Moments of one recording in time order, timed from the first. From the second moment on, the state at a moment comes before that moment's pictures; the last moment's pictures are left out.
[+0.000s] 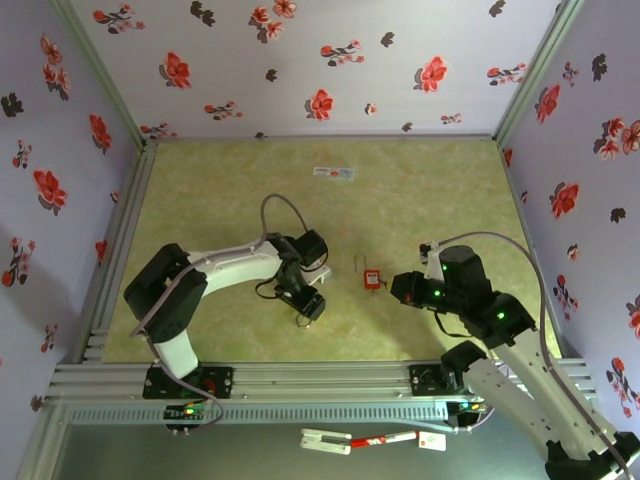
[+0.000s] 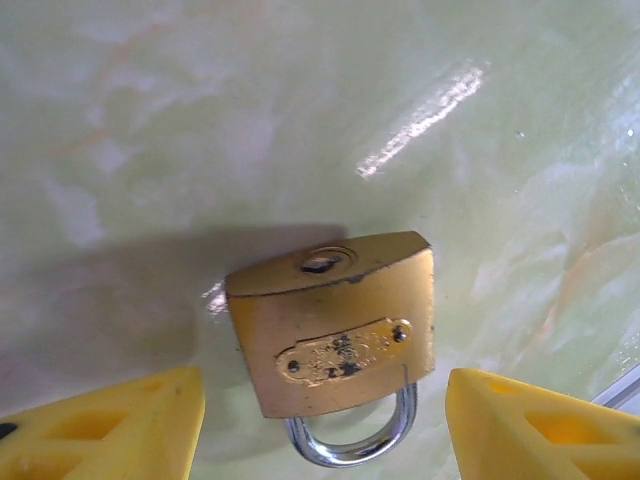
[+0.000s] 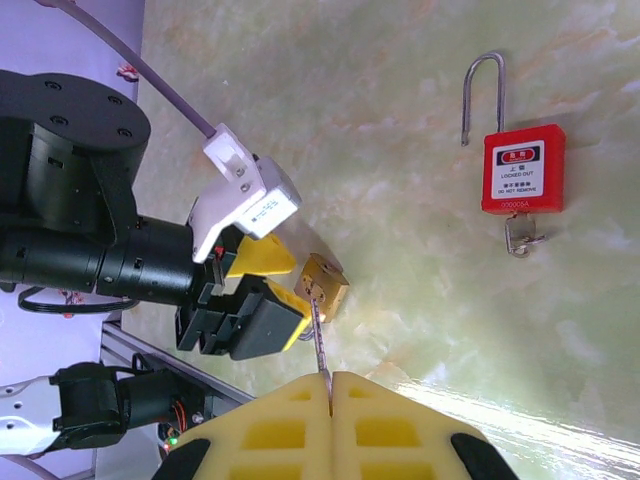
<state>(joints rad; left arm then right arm) -0.90 1.74 1.09 -0.82 0.25 -0.20 0.52 0.58 0.67 -0.79 -0.38 0.79</state>
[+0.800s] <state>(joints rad) -0.90 1.81 1.12 -0.85 0.25 -0.24 0.52 0.56 0.67 -0.79 -0.37 0.79</state>
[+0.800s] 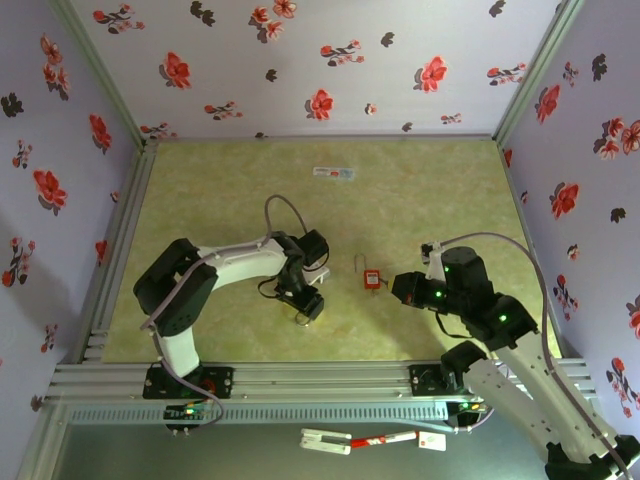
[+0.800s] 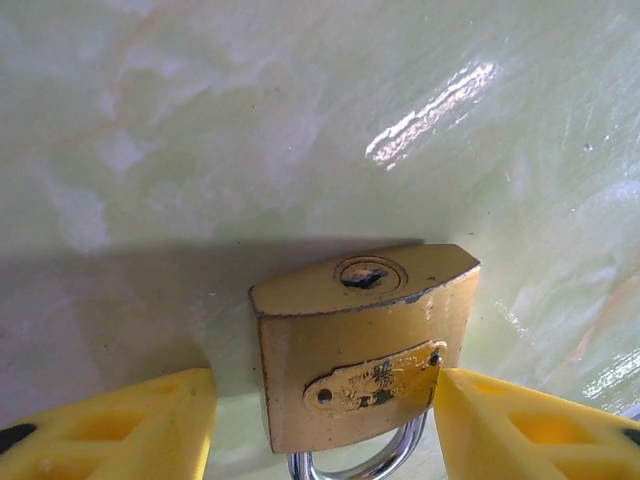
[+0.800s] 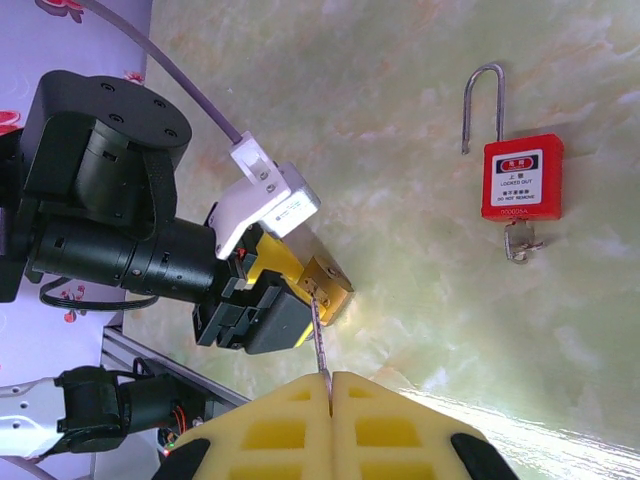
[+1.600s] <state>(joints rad) -0.97 1.83 1.18 -0.89 0.19 -0.33 0.52 0.56 0.67 -0.79 -0.37 0.78</state>
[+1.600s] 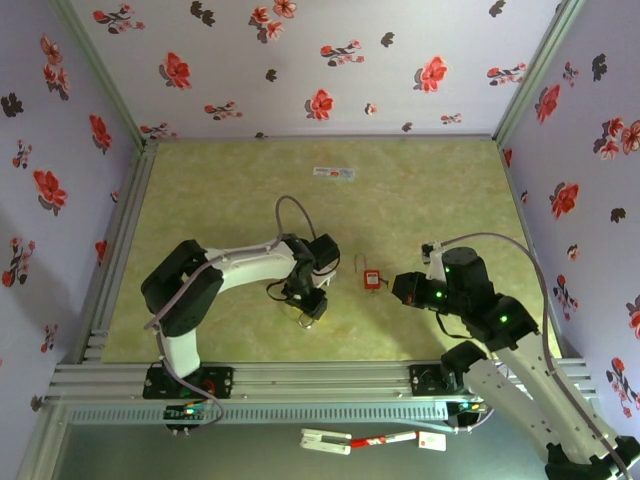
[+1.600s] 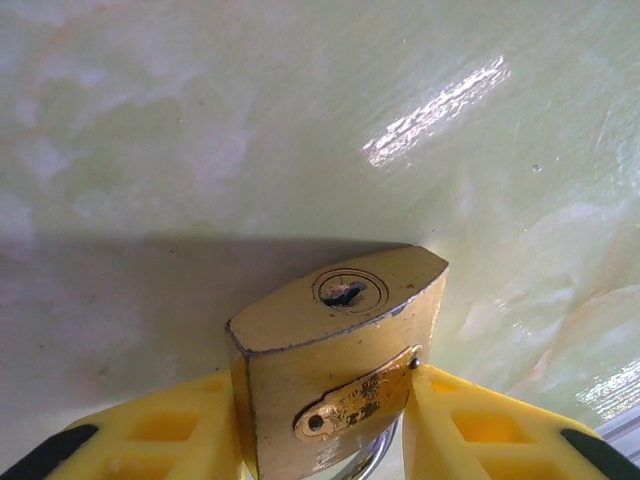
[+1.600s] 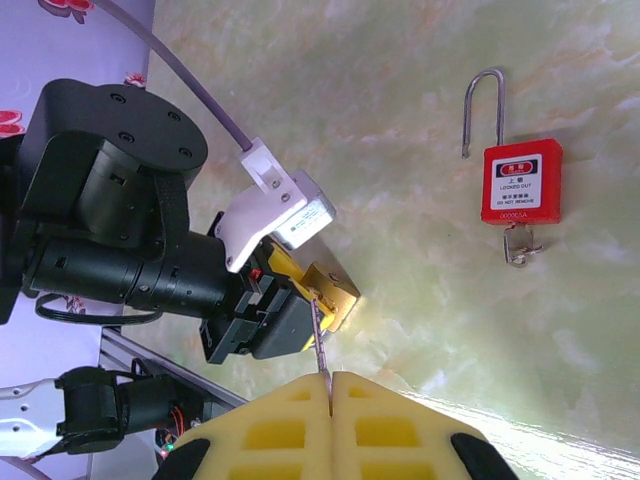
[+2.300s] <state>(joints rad) -1.09 1.81 1.28 -1.08 -0.24 -0.23 0.52 0.59 0.67 -0.79 -0.36 0.78</state>
